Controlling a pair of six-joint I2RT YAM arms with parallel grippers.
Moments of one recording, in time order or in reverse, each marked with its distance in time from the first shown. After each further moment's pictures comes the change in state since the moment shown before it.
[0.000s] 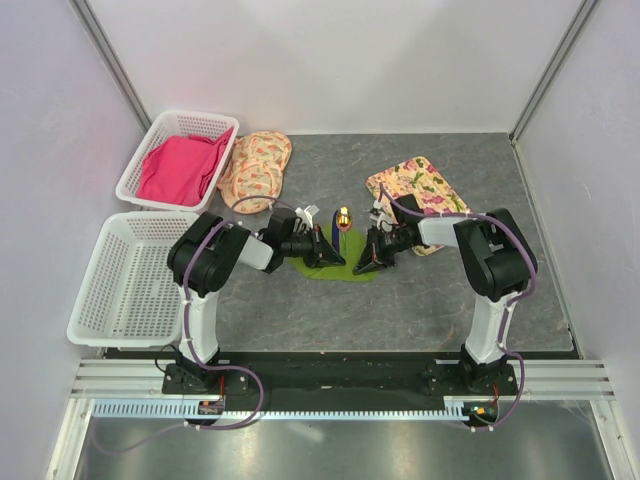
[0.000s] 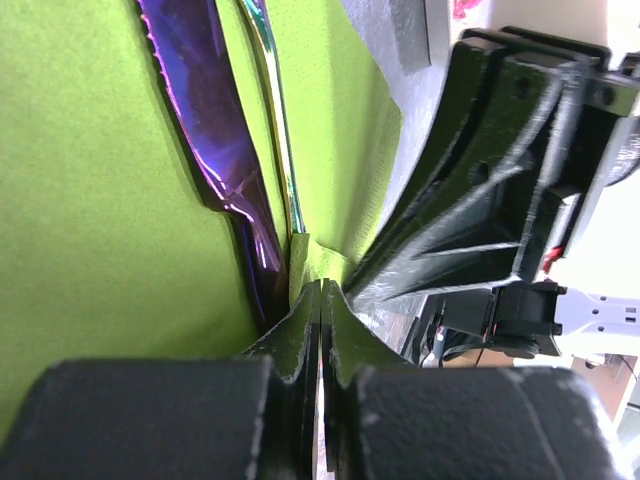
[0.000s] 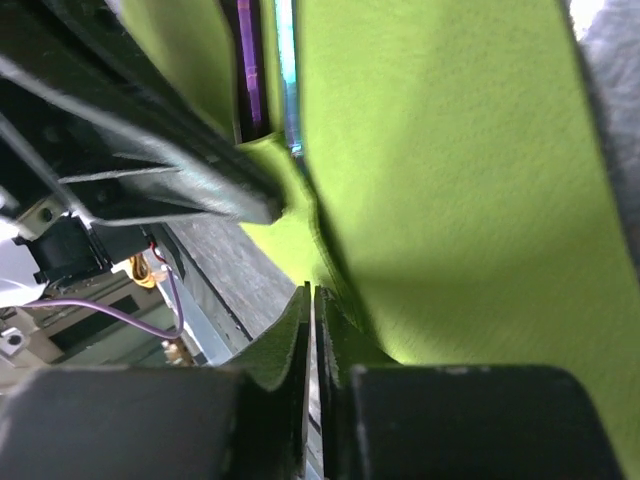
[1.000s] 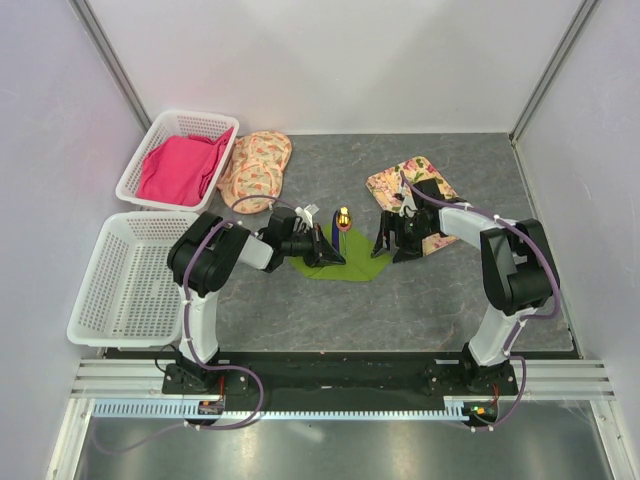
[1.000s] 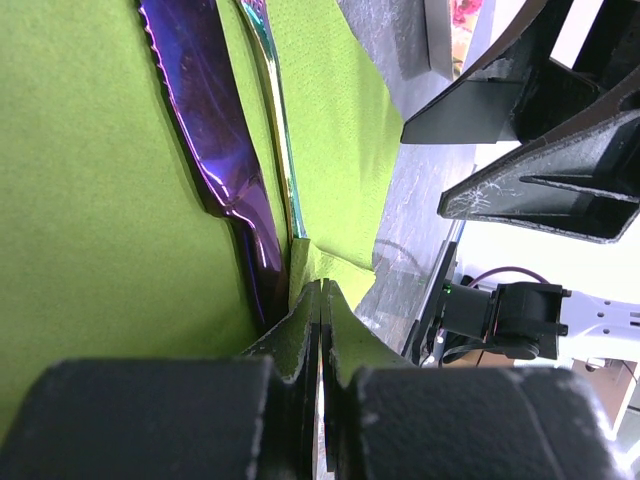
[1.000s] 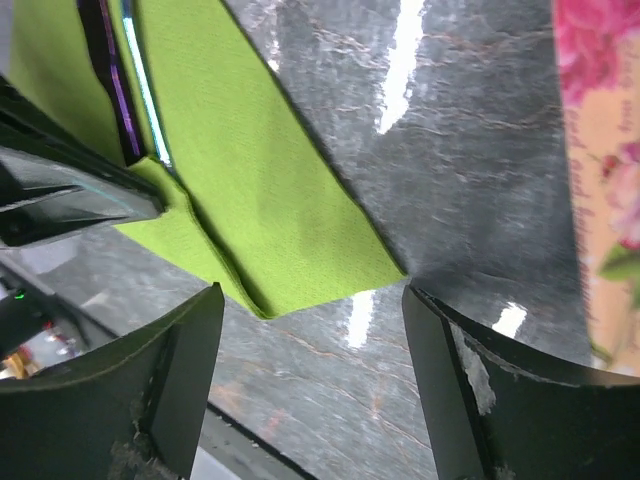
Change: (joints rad) left arm 0.003 0.000 0.006 -0.005 -0.004 0.000; right arm -0.099 -0.151 0.073 -0.273 0.343 -0.156
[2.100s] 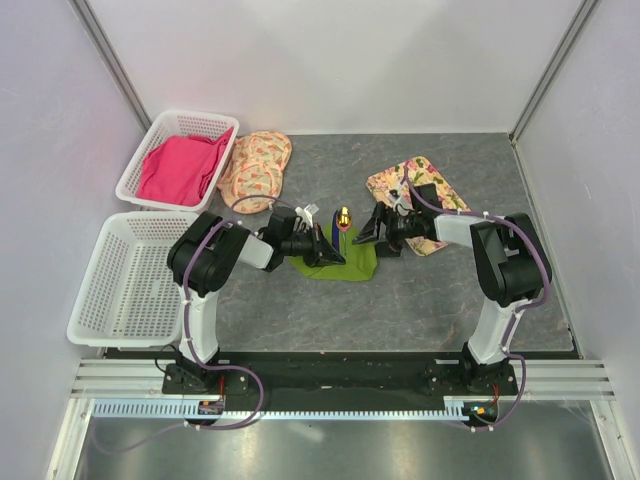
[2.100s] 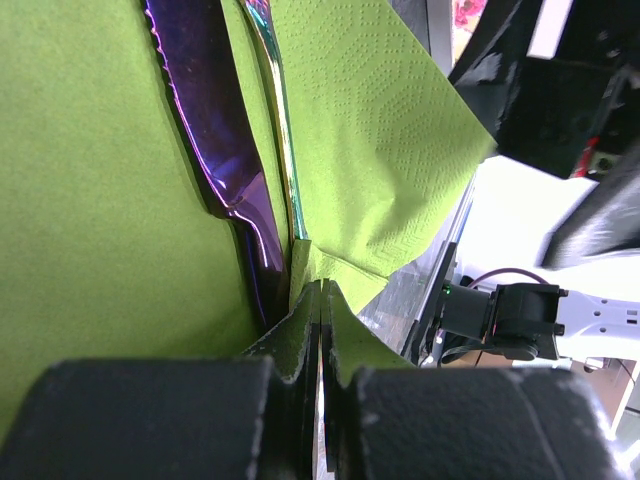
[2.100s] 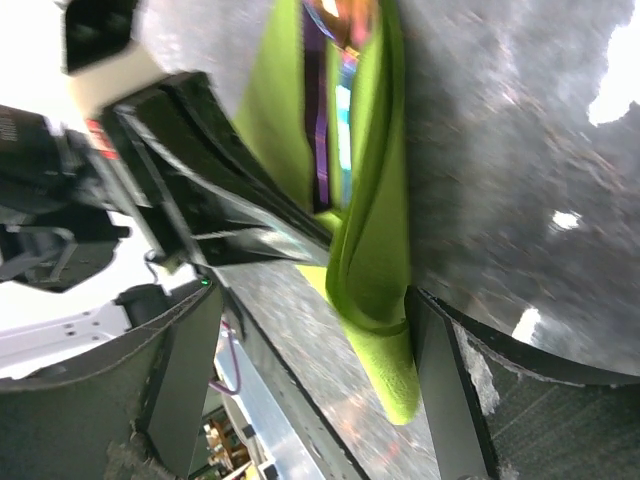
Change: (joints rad) left arm 0.002 0.000 0.006 -0.014 0.000 0.000; right arm 0.002 0.071 -0.085 0.449 -0.346 0.348
